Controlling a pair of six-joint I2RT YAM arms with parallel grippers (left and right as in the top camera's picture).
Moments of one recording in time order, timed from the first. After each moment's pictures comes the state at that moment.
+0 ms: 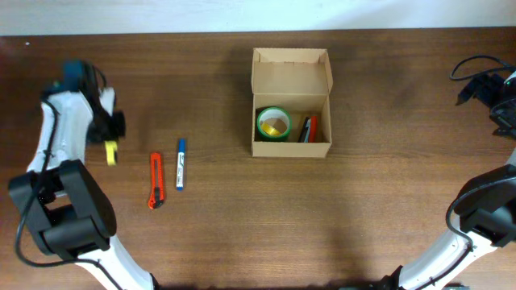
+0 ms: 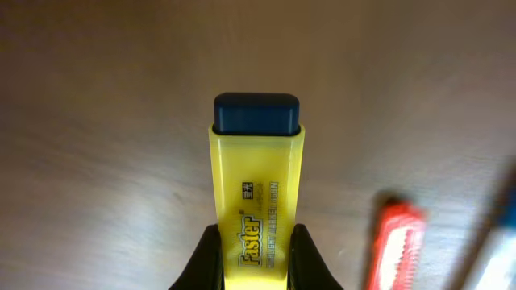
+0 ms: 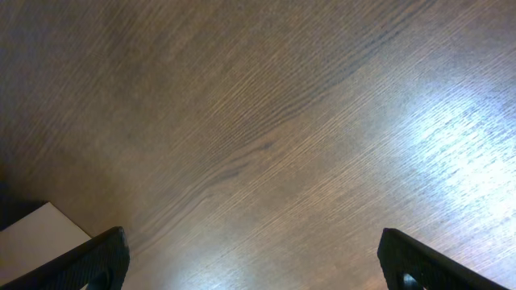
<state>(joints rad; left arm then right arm) 0.27 1.99 1.66 -1.05 -0.10 0.15 -0.53 2.10 2.22 -1.56 -0.07 0.25</state>
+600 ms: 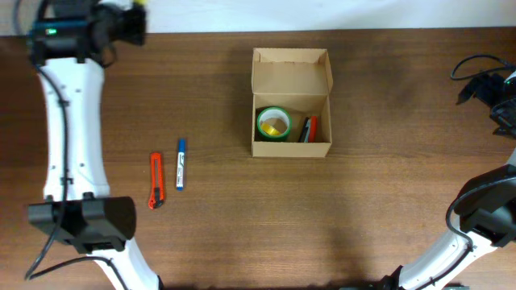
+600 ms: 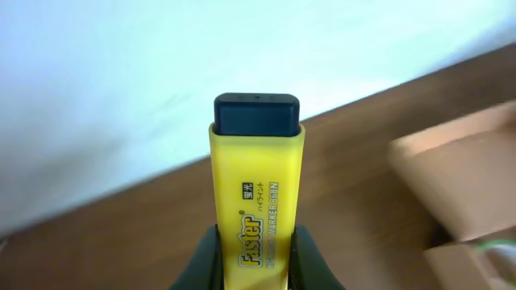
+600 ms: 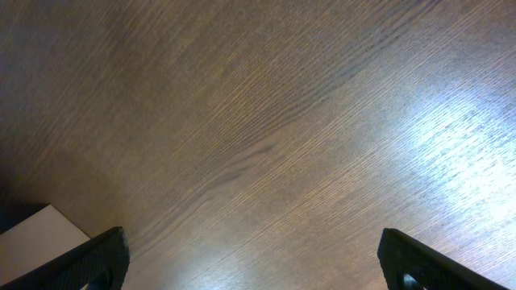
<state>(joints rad) 0.02 1.99 2.29 -0.94 0.24 0.33 -0.53 2.10 2.22 -1.56 -0.07 0.25</state>
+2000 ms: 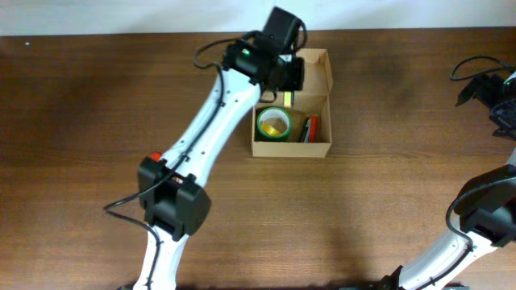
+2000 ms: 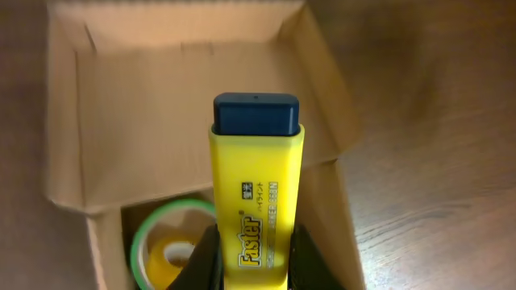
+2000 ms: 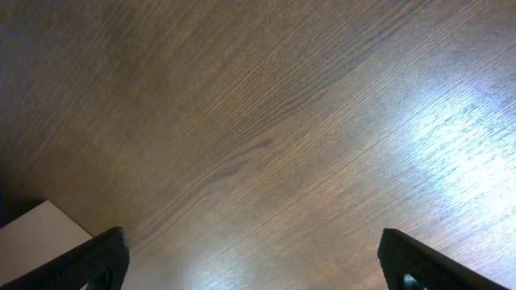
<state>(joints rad) -0.57 2.24 2.29 -1.04 0.06 -0.44 -0.53 2.10 2.22 -1.57 -0.07 0.25</state>
